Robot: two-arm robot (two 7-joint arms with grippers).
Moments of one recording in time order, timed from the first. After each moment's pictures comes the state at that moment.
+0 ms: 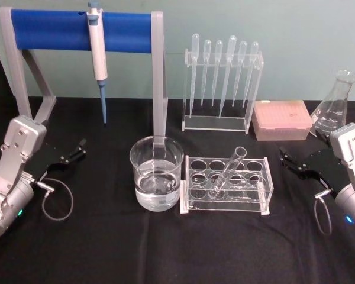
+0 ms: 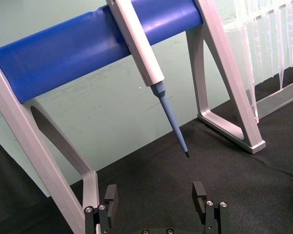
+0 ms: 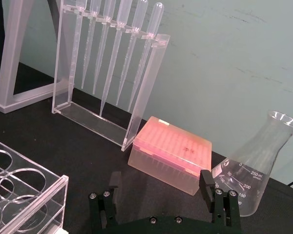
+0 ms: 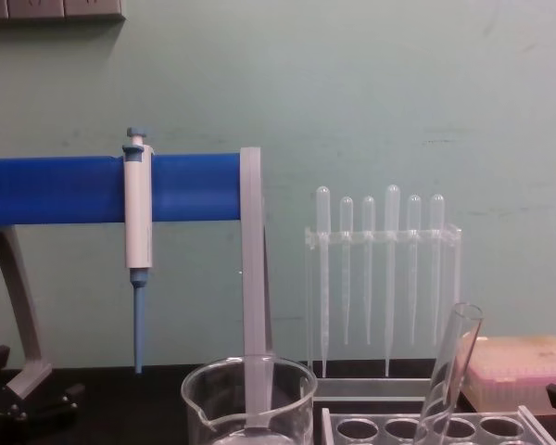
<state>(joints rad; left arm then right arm) -0.20 0.60 0.45 -1.41 -0.25 -0.12 0.03 0.20 0.60 -0.45 -1.41 0.25 -0.12 -0.03</state>
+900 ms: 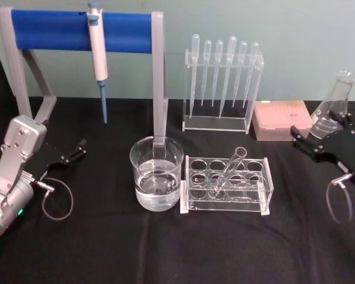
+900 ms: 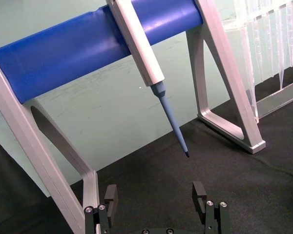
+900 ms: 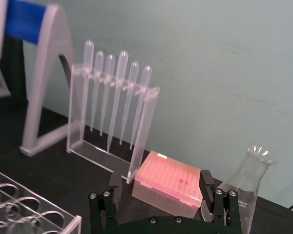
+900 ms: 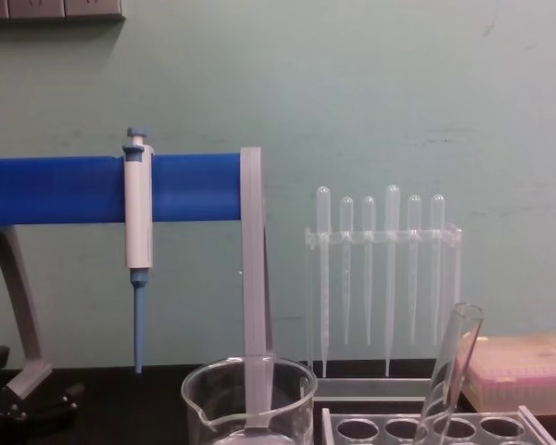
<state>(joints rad) -0.20 0.60 0.45 -1.41 -0.25 -0.12 0.03 0.11 0.67 -0.32 -1.63 0.37 -0.07 0.04</state>
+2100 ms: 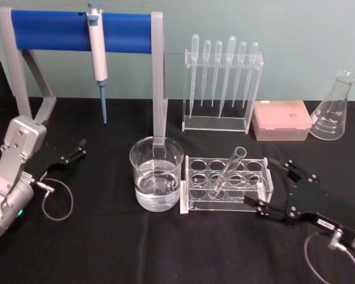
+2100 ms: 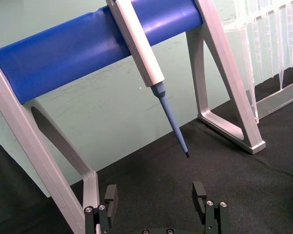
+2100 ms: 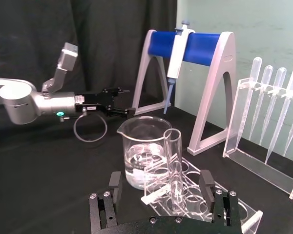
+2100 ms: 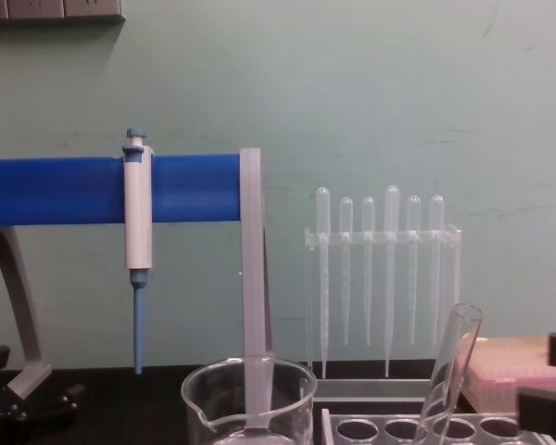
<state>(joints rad) -0.20 0.60 0.45 -1.41 -0.25 -0.12 0.03 -0.08 0.77 -0.26 -1.79 0.60 -0.10 0.60</state>
